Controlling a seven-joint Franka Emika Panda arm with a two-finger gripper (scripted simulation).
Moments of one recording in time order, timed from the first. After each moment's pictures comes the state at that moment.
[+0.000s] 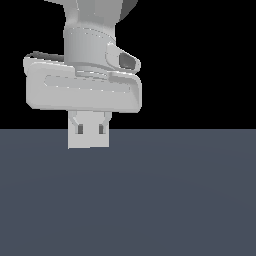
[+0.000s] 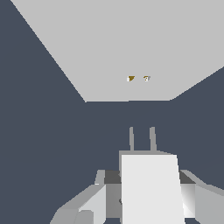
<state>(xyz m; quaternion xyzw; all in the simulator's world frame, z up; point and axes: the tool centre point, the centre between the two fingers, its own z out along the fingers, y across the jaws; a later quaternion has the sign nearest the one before) -0.040 0.076 0.097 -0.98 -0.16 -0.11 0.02</state>
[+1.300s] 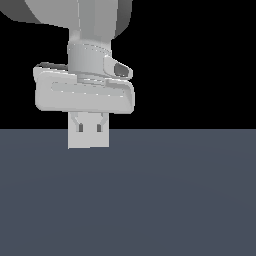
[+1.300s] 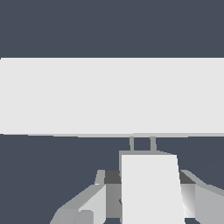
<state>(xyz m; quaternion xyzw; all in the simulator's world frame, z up) -0.002 0.089 0.100 -0.98 -0.17 -0.11 0.02</state>
